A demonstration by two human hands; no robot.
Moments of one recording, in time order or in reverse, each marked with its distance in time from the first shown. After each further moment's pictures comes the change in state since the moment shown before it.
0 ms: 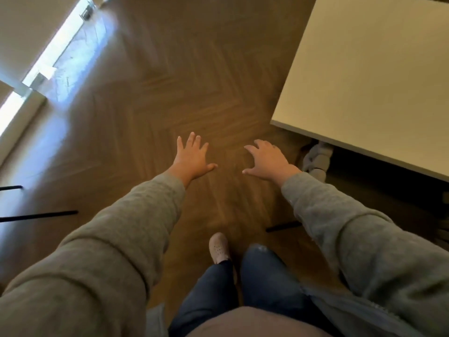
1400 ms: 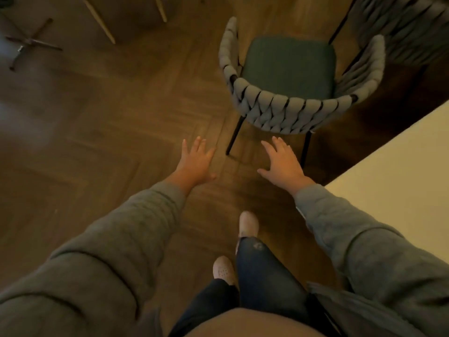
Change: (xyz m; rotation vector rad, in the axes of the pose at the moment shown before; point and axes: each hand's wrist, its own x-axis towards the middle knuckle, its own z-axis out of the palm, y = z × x) left_hand 0.848 0.057 -0.560 0.517 0.199 0.858; right_hand 0.562 0.377 -0.437 0.505 0.499 0.940
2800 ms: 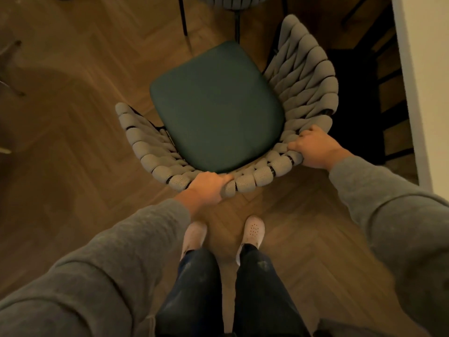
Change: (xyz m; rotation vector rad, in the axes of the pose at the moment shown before) left_hand 0.389 -0.073 -0.103 0.342 -0.080 1.107; right_hand 0.213 0.054 -0.032 -0.355 -0.192 0.511
